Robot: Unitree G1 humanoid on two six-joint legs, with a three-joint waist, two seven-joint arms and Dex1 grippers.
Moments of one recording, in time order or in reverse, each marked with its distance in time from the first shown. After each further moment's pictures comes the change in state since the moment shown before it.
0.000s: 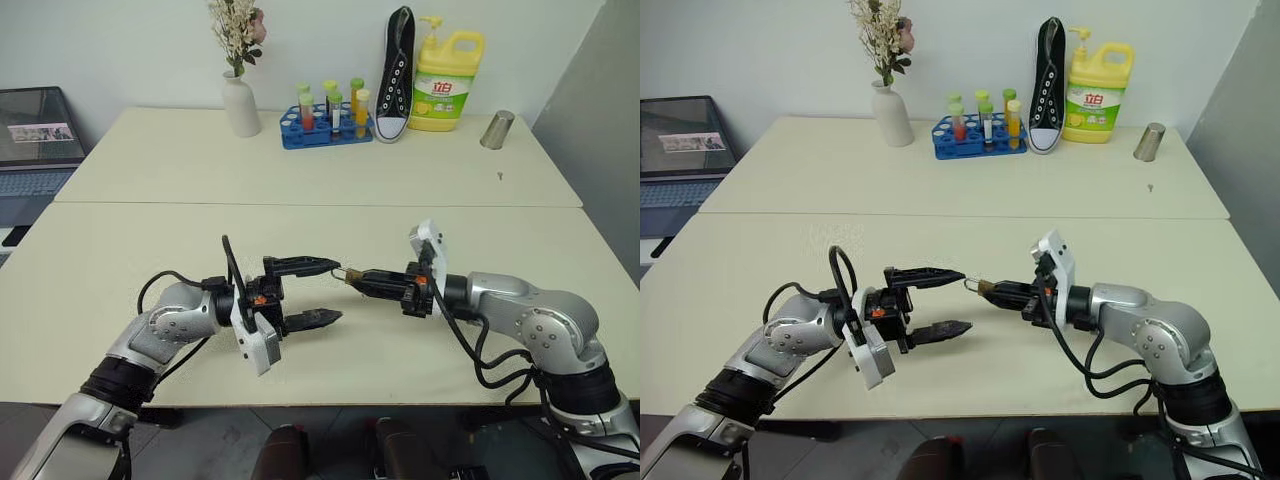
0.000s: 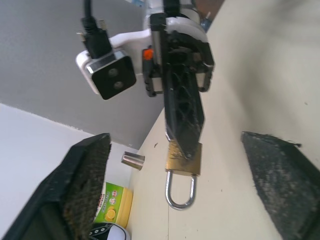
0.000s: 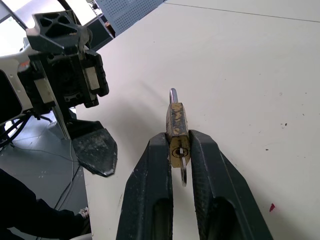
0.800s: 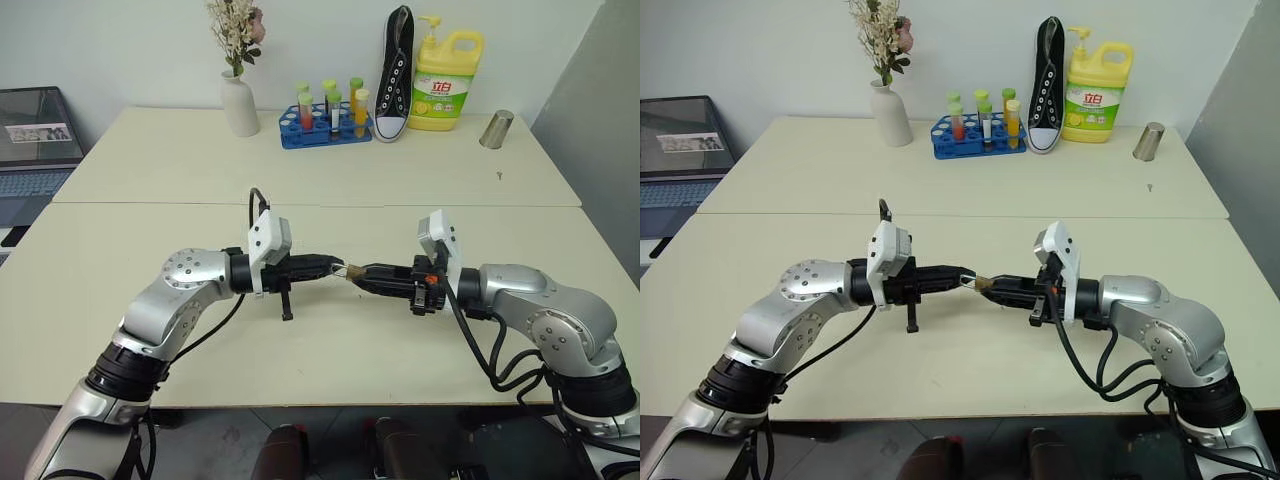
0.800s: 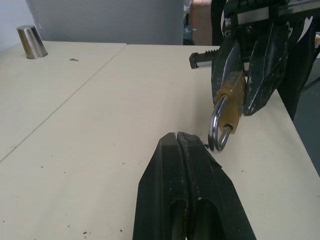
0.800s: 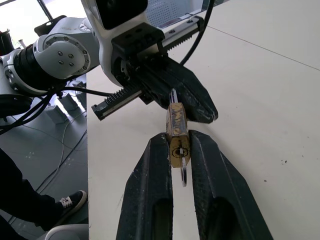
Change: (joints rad) left arm -0.070 -0.061 0.097 -0.234 -0.587 1.276 -0.345; right arm -0.009 -0.051 0.001 -0.075 -0.066 -0.098 0.137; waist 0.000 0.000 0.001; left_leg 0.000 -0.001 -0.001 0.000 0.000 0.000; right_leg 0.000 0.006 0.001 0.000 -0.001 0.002
